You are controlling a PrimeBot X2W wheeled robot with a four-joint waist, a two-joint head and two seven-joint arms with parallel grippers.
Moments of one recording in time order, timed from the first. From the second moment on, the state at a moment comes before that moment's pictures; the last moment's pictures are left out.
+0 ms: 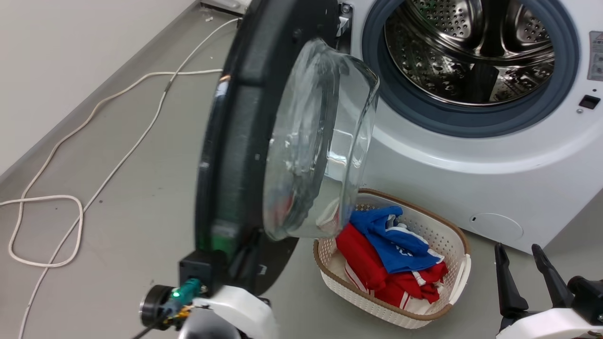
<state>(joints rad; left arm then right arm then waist) -0.06 0.23 -0.49 -0.14 -0.40 0.29 0.07 0.12 -0.05 -0.11 -0.01 0.19 0.13 -0.06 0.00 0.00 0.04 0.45</state>
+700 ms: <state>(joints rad) -0.11 0.29 -0.17 0.04 -0.54 0.31 -0.16 0.08 -0.08 -0.12 -0.09 0.16 0.13 0.00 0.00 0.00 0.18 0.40</state>
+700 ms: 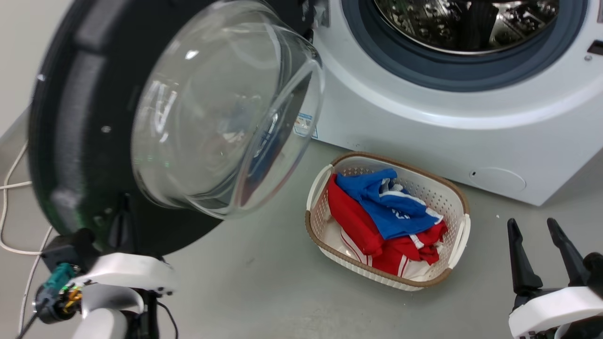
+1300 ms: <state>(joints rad) -0.21 0.39 0.02 0.16 -0.61 0.28 -0.23 0.03 -0.12 -0.14 -0.13 0.16 0.13 0.03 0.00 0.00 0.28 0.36</state>
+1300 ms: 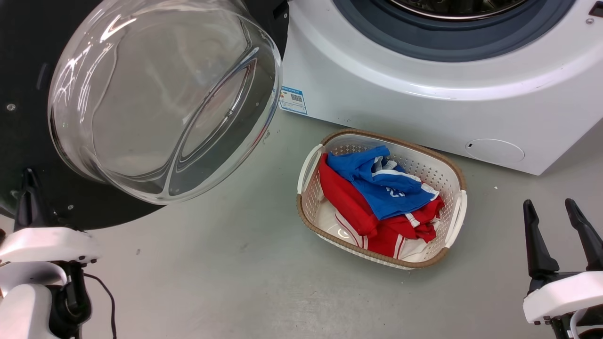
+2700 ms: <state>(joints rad) 0.05 0.33 -0.28 -0.03 -0.46 0.26 -0.16 0.10 -0.05 -0.10 -0.02 0.18 0.13 -0.04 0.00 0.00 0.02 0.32</state>
